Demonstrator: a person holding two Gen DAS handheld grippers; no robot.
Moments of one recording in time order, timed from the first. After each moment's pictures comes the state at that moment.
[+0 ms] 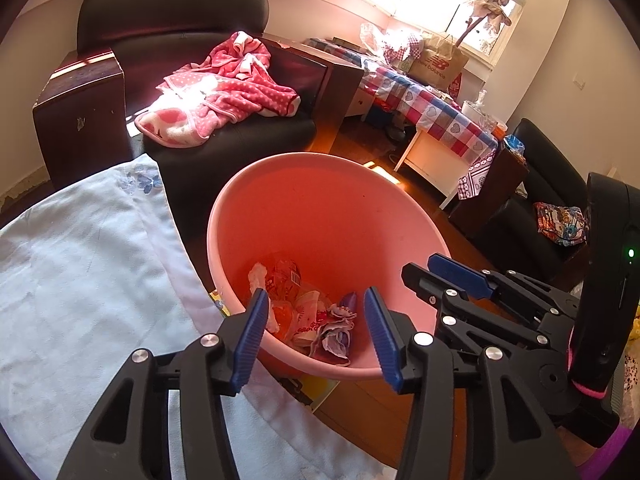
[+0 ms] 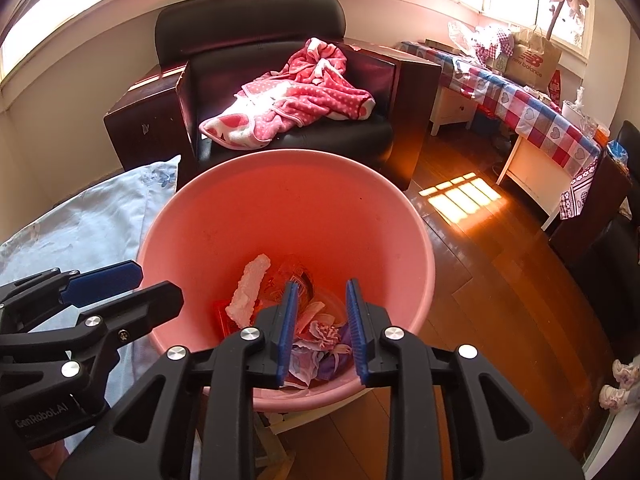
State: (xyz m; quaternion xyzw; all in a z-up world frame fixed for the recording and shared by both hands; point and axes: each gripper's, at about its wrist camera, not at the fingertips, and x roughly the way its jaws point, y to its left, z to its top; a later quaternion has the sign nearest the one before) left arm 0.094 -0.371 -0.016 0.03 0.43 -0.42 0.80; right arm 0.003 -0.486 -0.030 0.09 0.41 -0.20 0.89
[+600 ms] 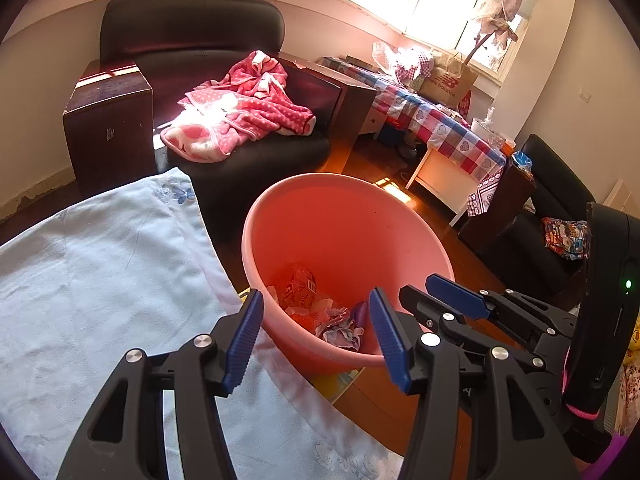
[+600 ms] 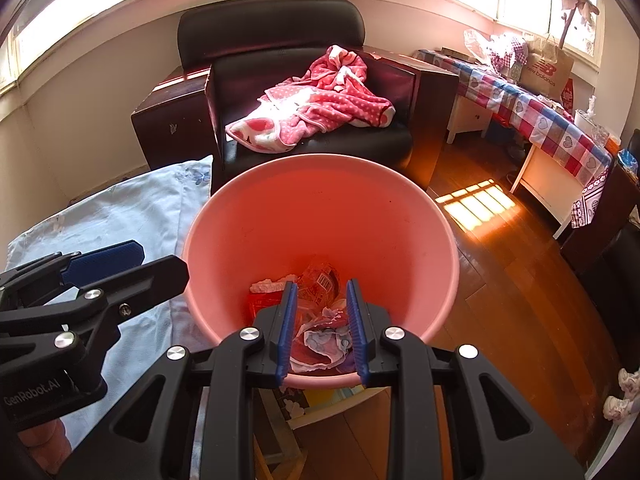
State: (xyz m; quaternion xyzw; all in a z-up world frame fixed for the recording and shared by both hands) left arm 0.083 -0.341 0.005 0.02 0.41 -0.40 0.82; right arm -0.004 -0.458 -0.017 0.09 0.40 -0.17 0.90
